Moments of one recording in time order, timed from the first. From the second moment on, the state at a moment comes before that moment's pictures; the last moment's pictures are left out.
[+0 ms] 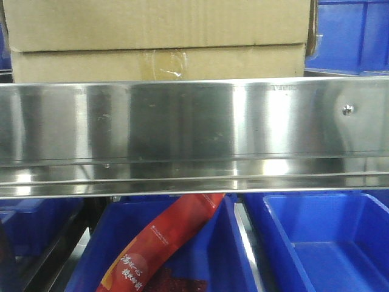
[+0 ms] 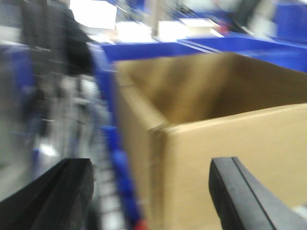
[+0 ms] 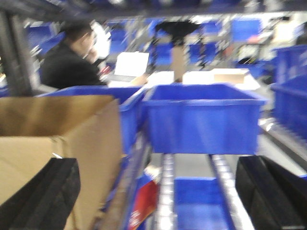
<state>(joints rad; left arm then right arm) -0.25 0.77 -1.06 -0.01 0.61 0.00 0.17 0.51 -0.82 0.08 0.40 0.00</state>
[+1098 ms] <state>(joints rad) -0.19 1.81 -2.20 0.12 1.23 -0.15 0.37 1.94 -2.35 0.09 1.23 -0.04</state>
